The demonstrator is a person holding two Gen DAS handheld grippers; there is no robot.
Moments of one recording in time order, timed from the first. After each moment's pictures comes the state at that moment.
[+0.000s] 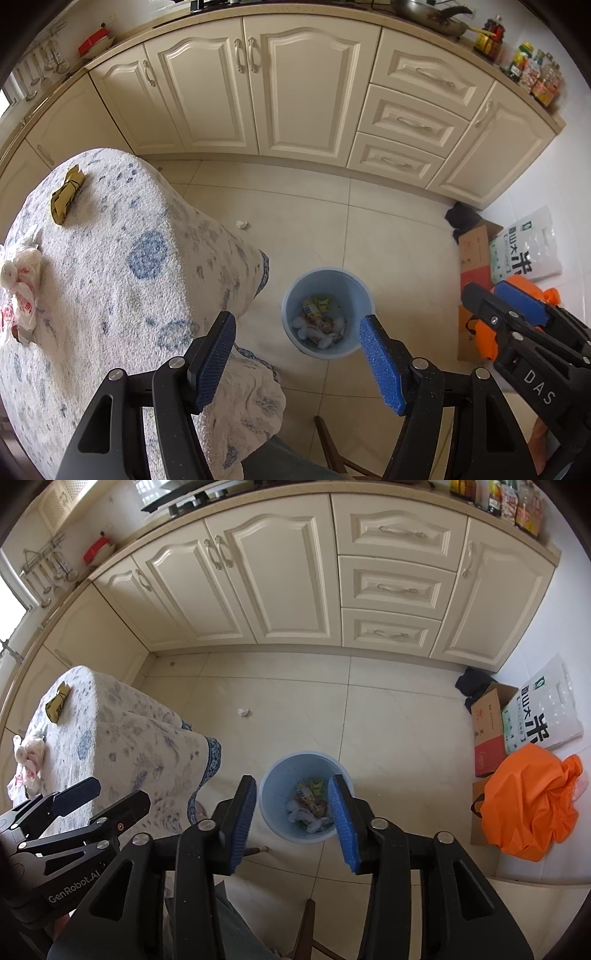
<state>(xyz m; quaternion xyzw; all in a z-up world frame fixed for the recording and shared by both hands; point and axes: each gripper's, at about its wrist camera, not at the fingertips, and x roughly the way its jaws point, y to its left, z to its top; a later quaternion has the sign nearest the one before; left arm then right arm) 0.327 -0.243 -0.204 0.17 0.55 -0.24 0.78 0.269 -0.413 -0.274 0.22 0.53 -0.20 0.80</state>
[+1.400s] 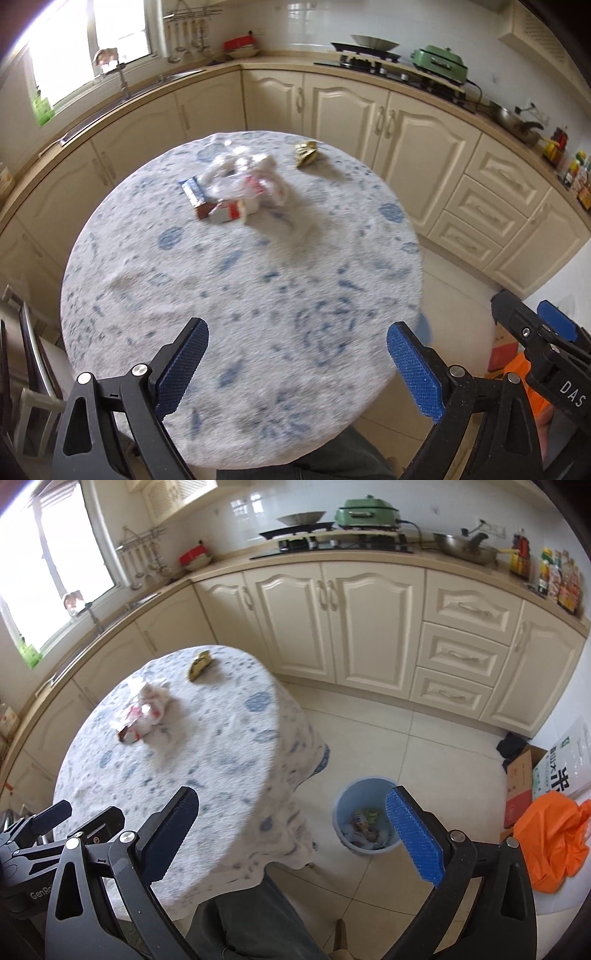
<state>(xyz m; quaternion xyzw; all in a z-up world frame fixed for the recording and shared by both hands) 0.193 0.038 -0.094 0.05 0.47 -0.10 0.88 0.231 -0.215 -0.196 0.15 0.44 -0.08 0.88</state>
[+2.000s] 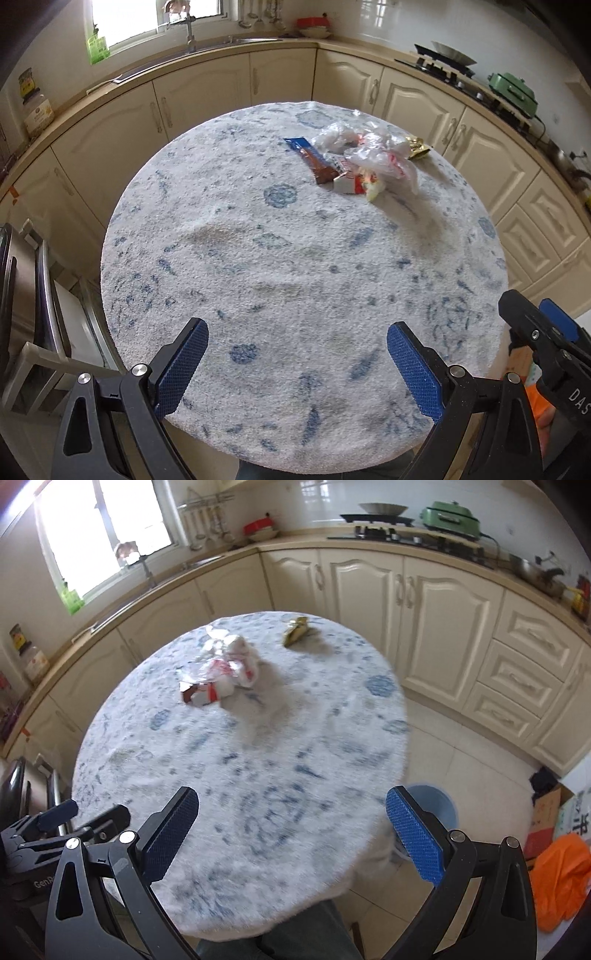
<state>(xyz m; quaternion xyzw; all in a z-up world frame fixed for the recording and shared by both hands) 0.224 0.145 -0.118 -0.02 0.51 -0.02 0.86 0.286 -0.107 -0.220 0.10 0.45 0.02 0.88</state>
